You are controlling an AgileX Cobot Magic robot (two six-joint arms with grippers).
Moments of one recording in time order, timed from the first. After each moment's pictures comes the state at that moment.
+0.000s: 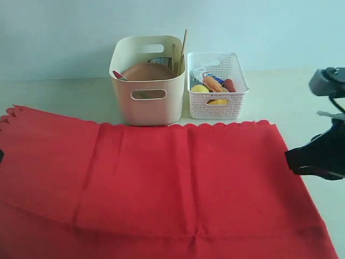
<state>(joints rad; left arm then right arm) 0.19 1.51 -0.94 -0.56 1.04 0.48 0.20 1.15 -0.63 0.43 0.65 -0.32</state>
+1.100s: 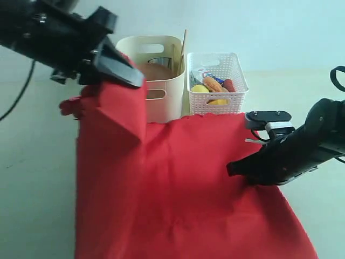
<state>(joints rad) -0.37 1.58 -1.28 -0.94 1.02 0.46 0.29 1.87 -0.75 0.51 0.23 -0.33</state>
